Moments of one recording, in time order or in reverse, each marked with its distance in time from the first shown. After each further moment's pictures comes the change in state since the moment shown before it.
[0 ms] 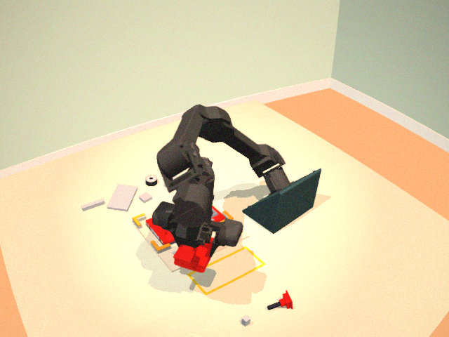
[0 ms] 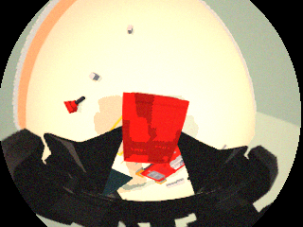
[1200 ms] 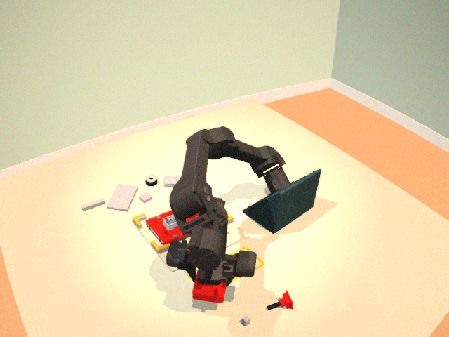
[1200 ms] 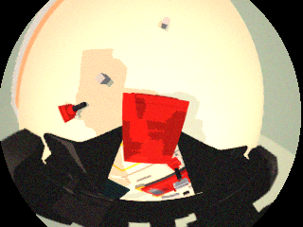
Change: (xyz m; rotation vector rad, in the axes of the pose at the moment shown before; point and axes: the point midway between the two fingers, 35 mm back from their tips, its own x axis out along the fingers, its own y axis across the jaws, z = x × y) arm 0.059 0.047 0.029 -0.162 0.032 0.035
